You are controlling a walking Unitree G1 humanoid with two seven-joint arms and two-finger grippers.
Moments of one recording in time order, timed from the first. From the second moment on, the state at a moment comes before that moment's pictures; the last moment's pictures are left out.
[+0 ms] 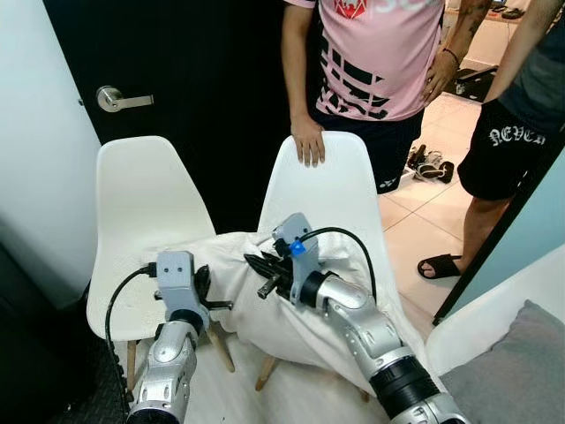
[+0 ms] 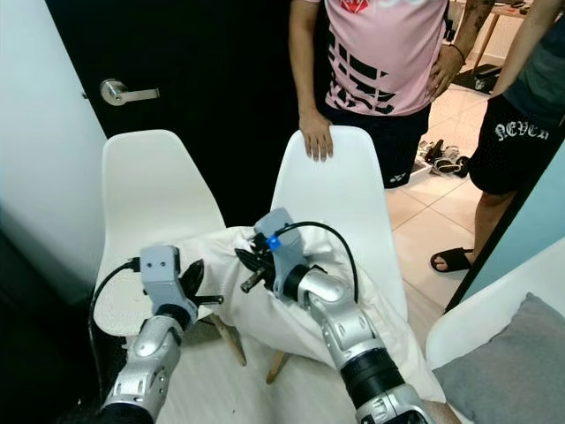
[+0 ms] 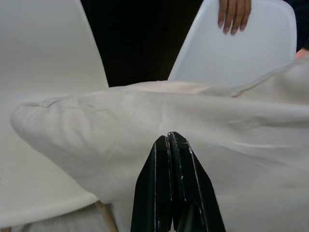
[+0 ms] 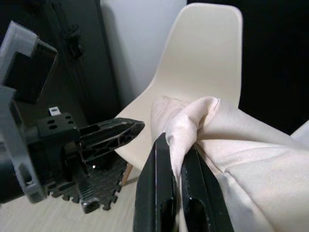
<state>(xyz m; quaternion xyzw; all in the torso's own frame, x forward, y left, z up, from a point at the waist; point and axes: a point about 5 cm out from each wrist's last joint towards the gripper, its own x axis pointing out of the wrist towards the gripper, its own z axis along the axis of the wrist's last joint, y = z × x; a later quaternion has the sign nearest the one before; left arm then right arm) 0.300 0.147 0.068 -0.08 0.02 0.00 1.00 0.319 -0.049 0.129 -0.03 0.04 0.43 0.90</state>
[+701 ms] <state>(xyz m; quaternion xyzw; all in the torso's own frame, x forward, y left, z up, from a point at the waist) 0.311 0.162 0.111 -0.06 -0.07 0.00 1.00 0.323 -0.054 0.133 0.03 0.03 0.41 0.91</state>
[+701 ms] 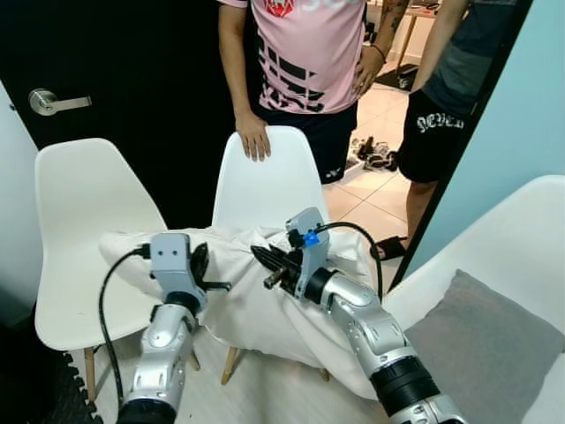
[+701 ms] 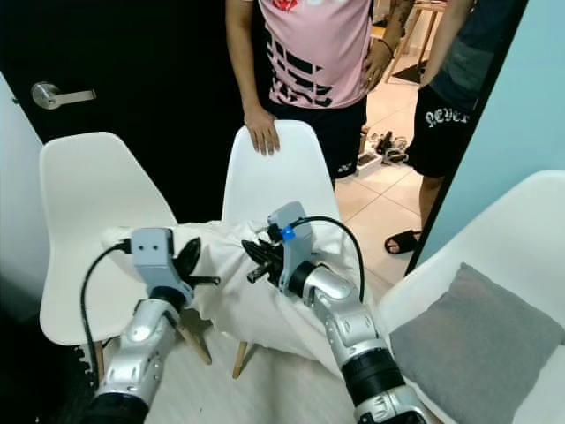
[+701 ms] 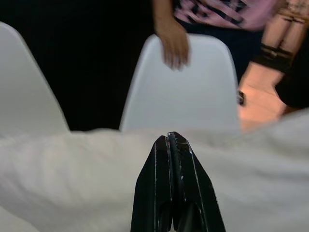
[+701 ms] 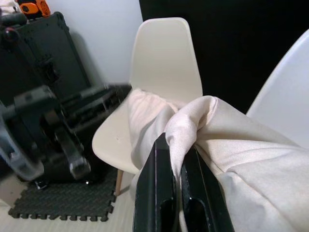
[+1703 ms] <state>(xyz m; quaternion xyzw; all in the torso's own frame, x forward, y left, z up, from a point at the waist) 0.315 0.150 0.127 -0.04 -0.09 0.00 1.00 0.310 -0.032 0.152 0.09 0.02 0.51 0.86</state>
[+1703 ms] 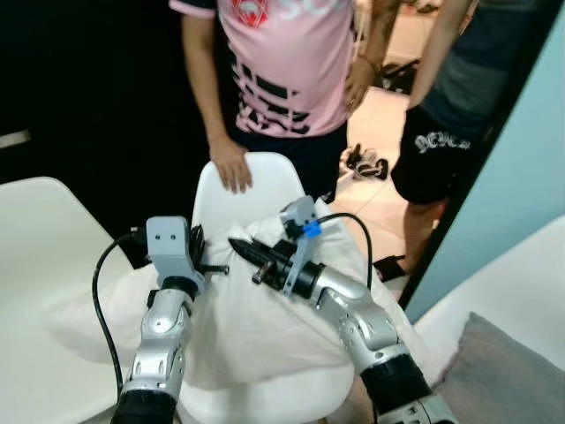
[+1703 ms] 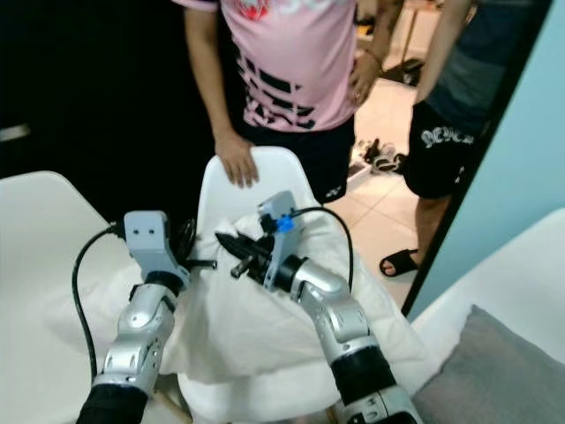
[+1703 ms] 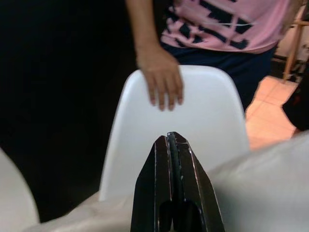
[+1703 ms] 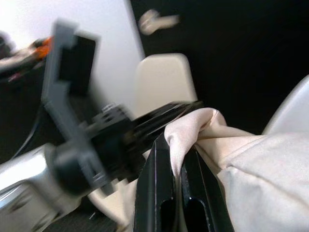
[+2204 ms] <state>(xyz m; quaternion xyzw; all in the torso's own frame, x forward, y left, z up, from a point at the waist) 0.308 0.141 0.105 -0.01 -0.03 0.00 1.00 0.305 -0.033 0.118 -0.04 0.12 0.52 0.85</state>
